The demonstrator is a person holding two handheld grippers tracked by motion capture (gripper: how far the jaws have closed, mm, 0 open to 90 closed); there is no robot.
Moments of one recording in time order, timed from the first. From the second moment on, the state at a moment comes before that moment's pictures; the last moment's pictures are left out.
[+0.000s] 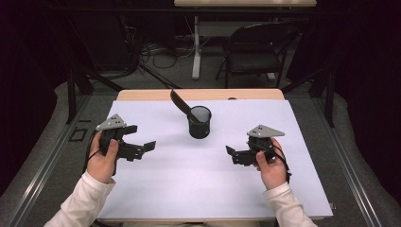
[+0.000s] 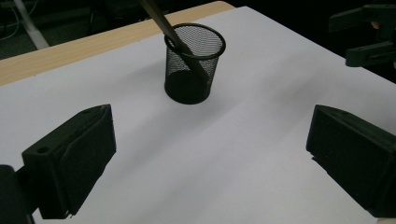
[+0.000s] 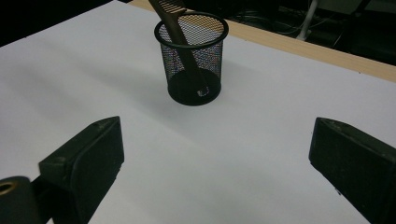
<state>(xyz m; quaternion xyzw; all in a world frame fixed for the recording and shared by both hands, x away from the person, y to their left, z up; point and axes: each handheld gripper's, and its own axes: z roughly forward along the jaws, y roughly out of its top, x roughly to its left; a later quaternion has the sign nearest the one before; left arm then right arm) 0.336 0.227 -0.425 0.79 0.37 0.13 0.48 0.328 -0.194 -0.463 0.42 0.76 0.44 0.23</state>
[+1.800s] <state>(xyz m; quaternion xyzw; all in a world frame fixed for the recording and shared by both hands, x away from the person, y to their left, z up) 0.312 0.279 -0.523 0.72 0.43 0.17 0.52 0.296 -0.257 -0.524 0.49 0.71 0.43 0.27</state>
